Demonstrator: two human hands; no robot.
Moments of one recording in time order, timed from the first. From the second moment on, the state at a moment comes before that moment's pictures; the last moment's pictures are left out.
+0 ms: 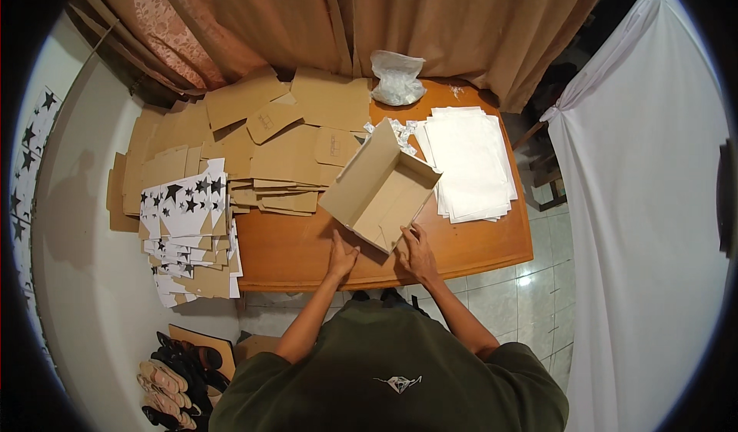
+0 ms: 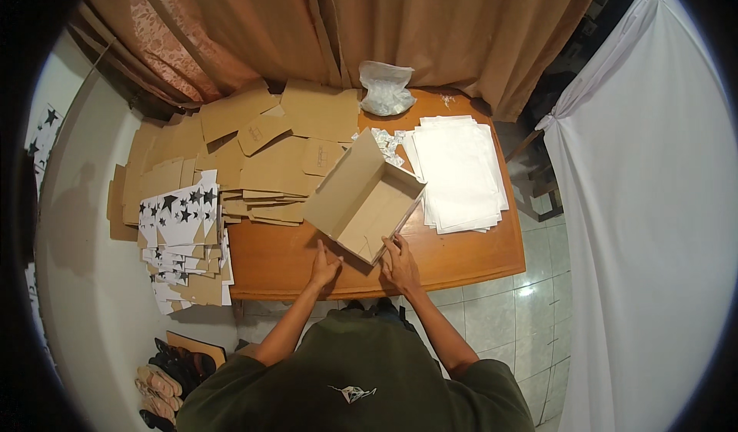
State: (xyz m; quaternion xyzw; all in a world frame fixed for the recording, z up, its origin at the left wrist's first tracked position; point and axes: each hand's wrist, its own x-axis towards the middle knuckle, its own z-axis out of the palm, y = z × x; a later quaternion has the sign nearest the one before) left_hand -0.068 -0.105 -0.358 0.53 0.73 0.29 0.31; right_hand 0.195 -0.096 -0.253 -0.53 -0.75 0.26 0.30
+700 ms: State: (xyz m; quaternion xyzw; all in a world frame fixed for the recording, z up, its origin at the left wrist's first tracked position) left_hand -0.034 -0.076 -0.232 0.19 0.68 0.40 0.59; right_hand 0.275 0.044 -0.278 -0.61 -0.60 0.32 0.40
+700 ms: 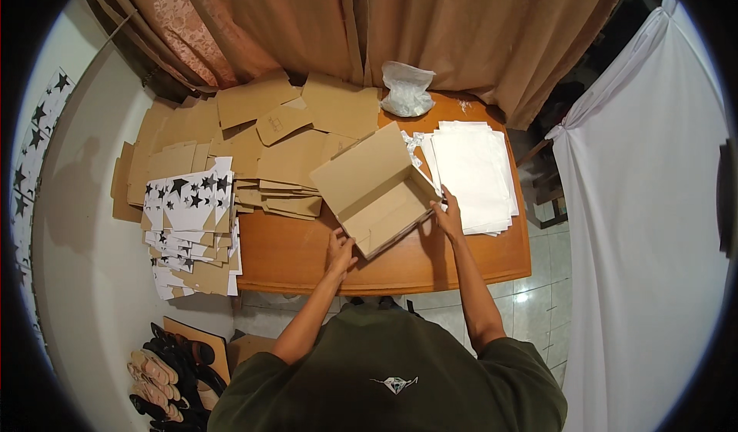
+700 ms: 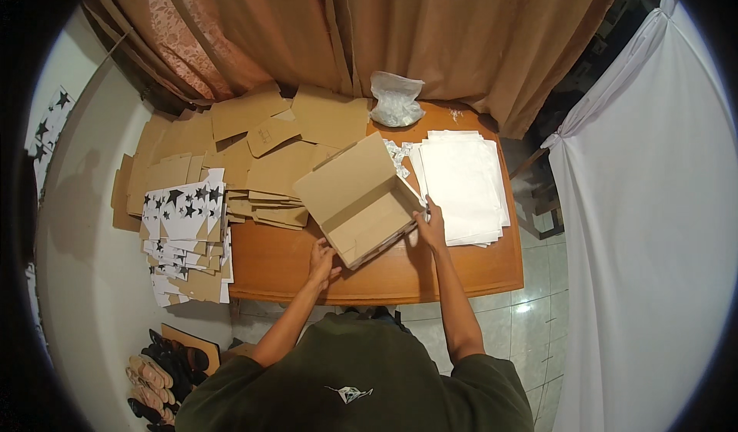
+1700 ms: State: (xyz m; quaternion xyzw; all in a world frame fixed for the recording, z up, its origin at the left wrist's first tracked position) left_hand -0.104 -0.071 -0.256 0.60 0.60 0.36 0.39; right_hand 0.228 -0.088 -0.258 -0.61 -0.67 0.21 0.36
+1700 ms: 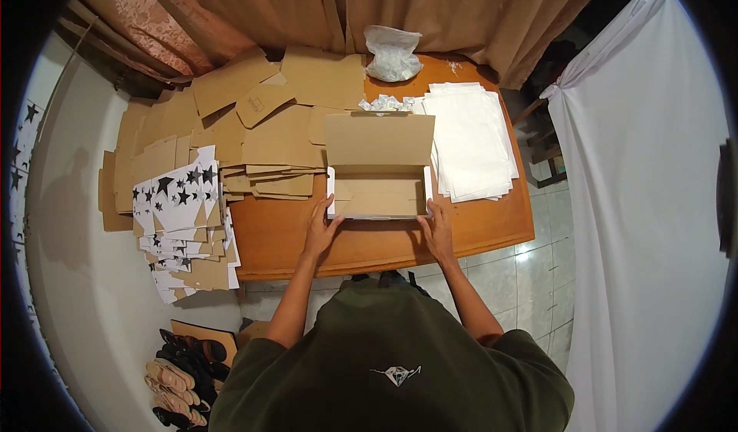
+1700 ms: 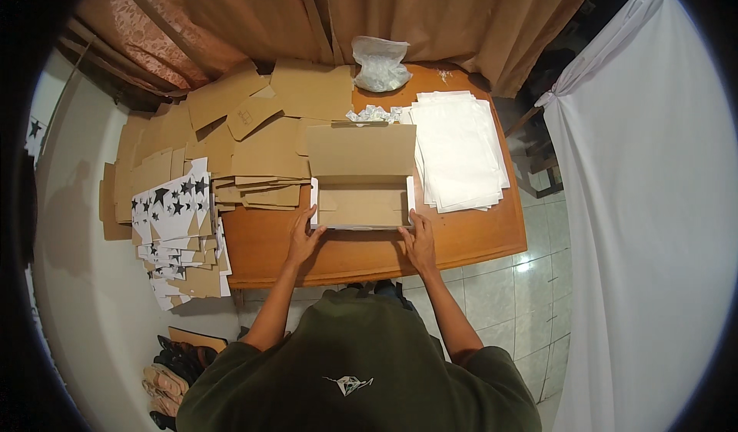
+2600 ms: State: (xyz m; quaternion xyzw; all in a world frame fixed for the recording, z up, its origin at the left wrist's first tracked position) left_hand -0.103 -0.082 -0.278 0.55 0.67 0.39 0.32; right_hand 0.221 -0.066 -0.277 -0.62 -0.64 0.24 0.38
